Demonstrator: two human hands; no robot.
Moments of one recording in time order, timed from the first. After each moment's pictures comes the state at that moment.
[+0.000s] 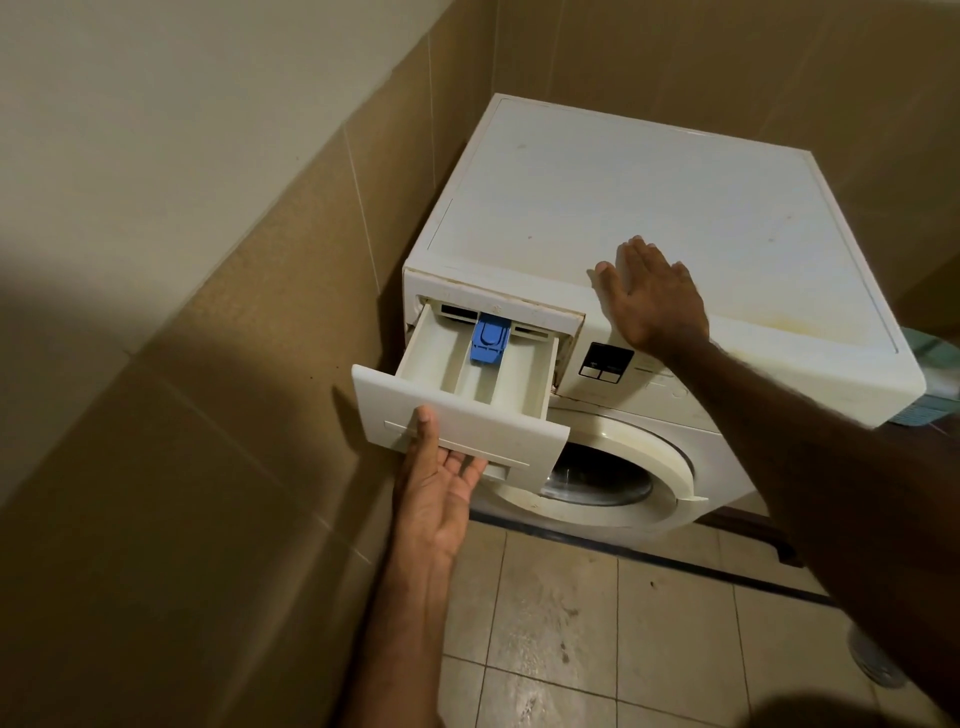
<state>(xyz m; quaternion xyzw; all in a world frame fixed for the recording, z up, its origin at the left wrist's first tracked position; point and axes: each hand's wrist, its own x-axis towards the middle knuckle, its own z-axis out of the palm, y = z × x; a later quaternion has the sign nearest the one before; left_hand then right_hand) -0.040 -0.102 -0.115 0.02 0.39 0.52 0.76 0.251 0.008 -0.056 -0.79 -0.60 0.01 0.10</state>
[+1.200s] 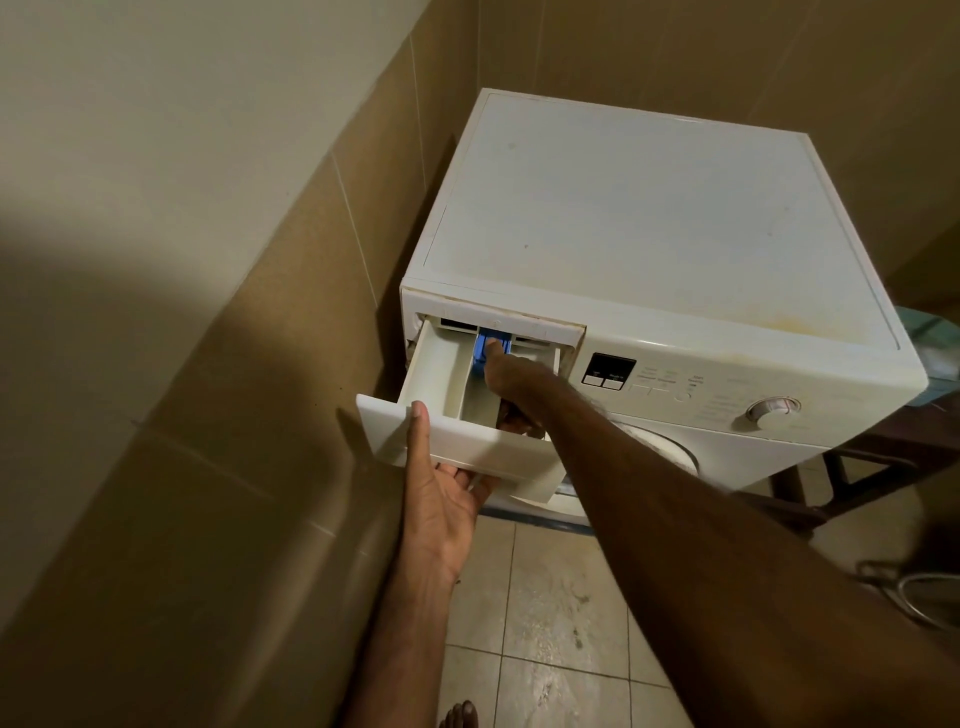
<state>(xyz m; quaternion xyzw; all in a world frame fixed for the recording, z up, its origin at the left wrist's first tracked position) -0.039 -0.088 -0.101 0.06 0.42 0.49 0.76 0.081 -0.008 -0.038 -0.79 -0.34 0.49 0.11</state>
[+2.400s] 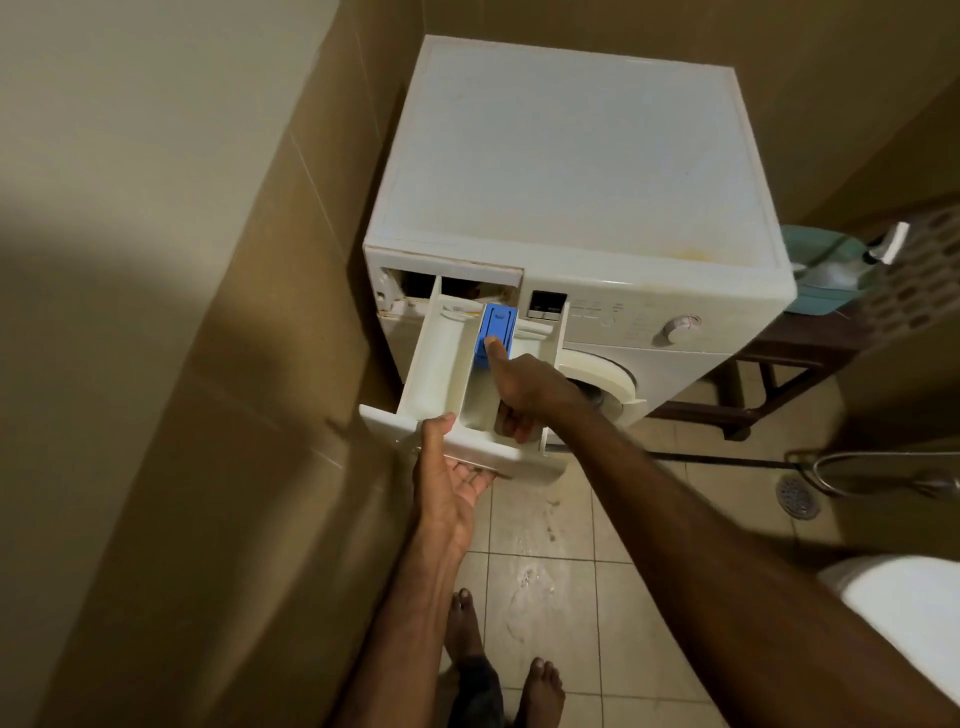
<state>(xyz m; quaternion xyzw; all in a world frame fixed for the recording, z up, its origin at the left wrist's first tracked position) -0.036 -0.184 -0.046 0.07 0.52 0.40 0.75 0.100 -0.129 -0.002 -0.81 -0.41 0.42 0.08</state>
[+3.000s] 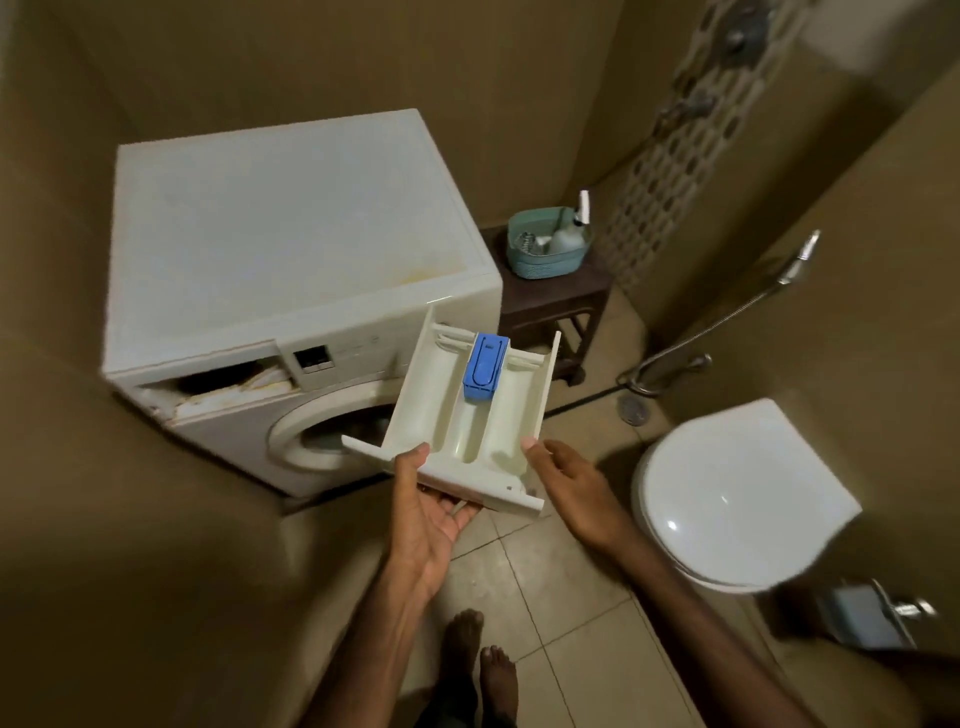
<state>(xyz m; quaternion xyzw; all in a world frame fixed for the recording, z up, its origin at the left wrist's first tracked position) 0.101 -0.306 0.042 0.16 0.44 0.20 0.86 0.237 -0.439 0.050 -0.82 -0.16 0.39 0.39</state>
